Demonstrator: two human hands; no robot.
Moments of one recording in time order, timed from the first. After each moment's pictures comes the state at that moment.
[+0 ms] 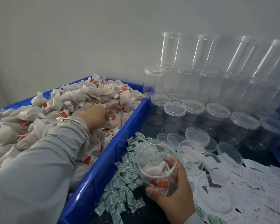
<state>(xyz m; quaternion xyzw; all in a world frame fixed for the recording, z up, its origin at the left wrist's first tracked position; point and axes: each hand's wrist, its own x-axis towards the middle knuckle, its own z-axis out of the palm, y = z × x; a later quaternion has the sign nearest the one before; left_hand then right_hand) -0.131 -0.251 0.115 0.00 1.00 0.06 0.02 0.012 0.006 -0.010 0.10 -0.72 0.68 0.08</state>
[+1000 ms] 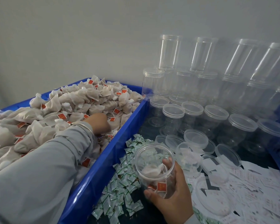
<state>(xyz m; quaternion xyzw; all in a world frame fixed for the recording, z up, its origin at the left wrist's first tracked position) -0.150 -0.246 0.088 -0.08 0.99 0.09 0.05 0.009 0.008 -0.011 0.11 -0.73 0.67 0.07</state>
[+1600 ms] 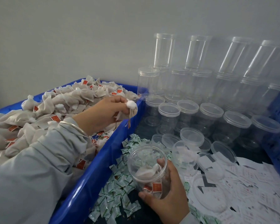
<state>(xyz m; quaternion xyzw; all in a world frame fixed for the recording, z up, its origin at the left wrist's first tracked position) -0.114 -0.199 0.140 0.06 0.73 0.68 0.06 0.010 0.006 -0.009 0.10 -0.73 0.67 0.03</state>
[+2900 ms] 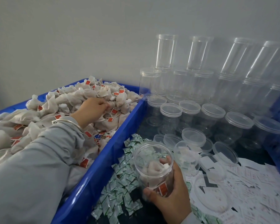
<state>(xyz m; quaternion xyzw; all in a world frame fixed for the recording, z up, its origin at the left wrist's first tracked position) -0.137 -0.246 0.126 -0.05 0.93 0.34 -0.13 0.016 0.005 0.005 0.10 -0.72 0.68 0.08</state>
